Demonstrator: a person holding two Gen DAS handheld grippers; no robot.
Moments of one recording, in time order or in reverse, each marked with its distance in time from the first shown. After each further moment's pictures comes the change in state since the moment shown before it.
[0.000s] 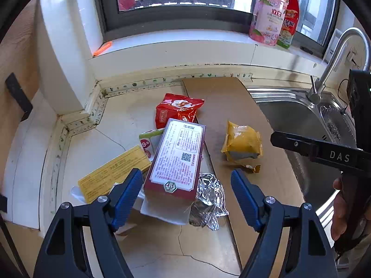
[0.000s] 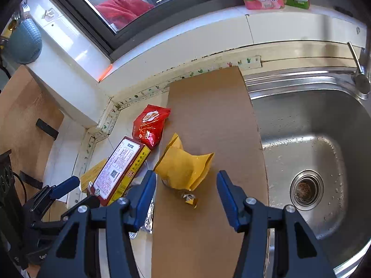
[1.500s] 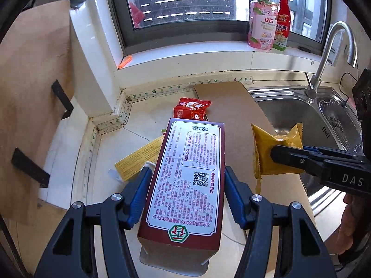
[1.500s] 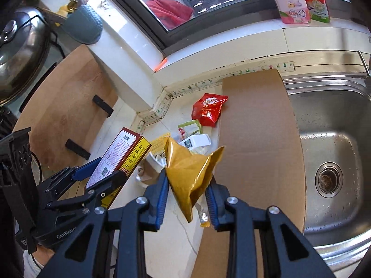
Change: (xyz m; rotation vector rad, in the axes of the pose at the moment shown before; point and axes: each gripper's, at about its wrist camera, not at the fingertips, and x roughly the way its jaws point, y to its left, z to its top) left arm -0.093 0.003 -0.042 0.035 -0.072 0.090; right arm -0.078 0.065 -0.065 -0.092 -0.035 0.189
